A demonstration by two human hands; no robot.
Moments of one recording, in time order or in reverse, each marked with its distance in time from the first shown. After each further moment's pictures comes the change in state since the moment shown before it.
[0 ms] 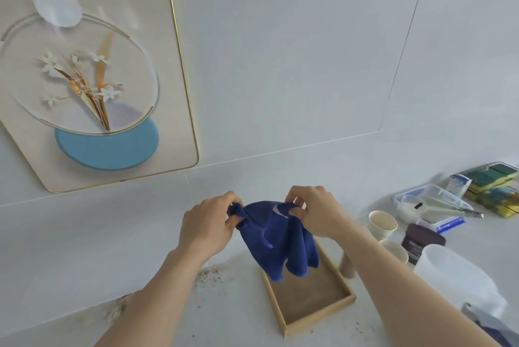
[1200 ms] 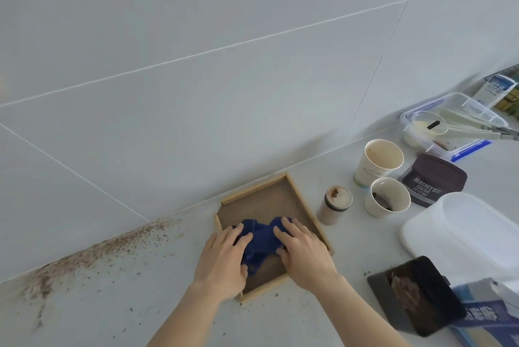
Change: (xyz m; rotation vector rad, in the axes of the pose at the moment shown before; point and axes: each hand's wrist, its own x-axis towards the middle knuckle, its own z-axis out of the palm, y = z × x) left_hand -0.007 0.017 0.291 0.166 -0.689 0.038; right_hand -0.035 0.206 0.190 -0.168 -0.428 0.130
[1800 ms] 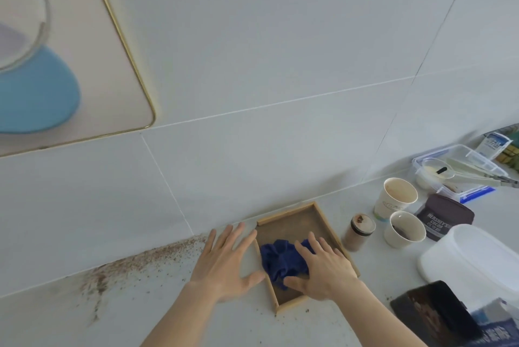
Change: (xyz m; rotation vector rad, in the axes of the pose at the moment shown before) left_hand -0.070 -0.073 -0.061 0.026 0.110 0.040; right_hand -0.023 -0.072 -0.045 -0.185 -0.186 0.124
